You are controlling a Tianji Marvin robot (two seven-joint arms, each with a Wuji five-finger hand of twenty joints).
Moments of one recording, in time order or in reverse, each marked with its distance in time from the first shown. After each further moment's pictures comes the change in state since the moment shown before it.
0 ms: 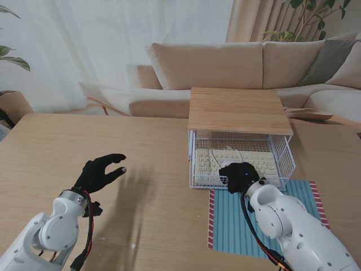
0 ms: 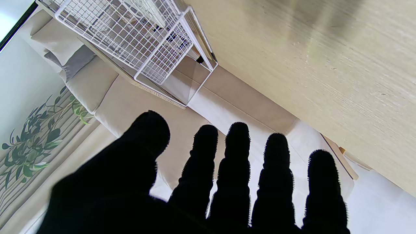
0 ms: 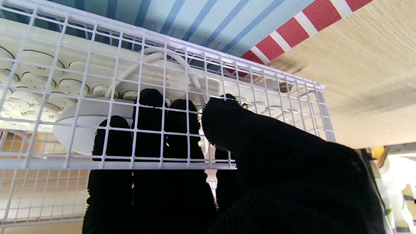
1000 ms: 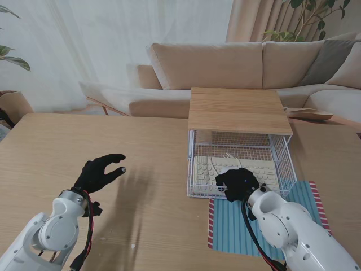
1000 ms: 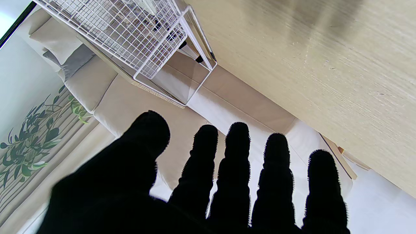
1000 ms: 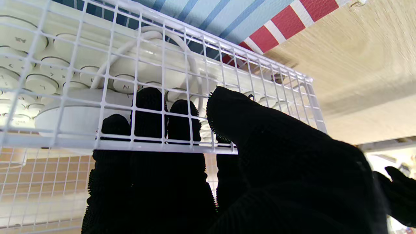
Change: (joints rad) left arm 0.001 0.000 -0.002 0.000 -0.002 0.003 0.000; right arm -0.087 0.006 0.049 -0.087 -0.003 -0.067 0.028; left_hand 0.000 0.000 0.000 0.000 0.000 0.000 0.000 0.000 0.000 0.000 0.000 0.000 0.000 0.000 0.000 0.000 0.000 0.000 0.000 0.000; right_hand -0.003 -0.028 -0.074 0.000 -0.051 -0.036 0.045 -0.028 -0.040 -0.015 0.033 -0.006 0.026 -0.011 0.100 0.017 -0.036 -0.026 -0.056 0.002
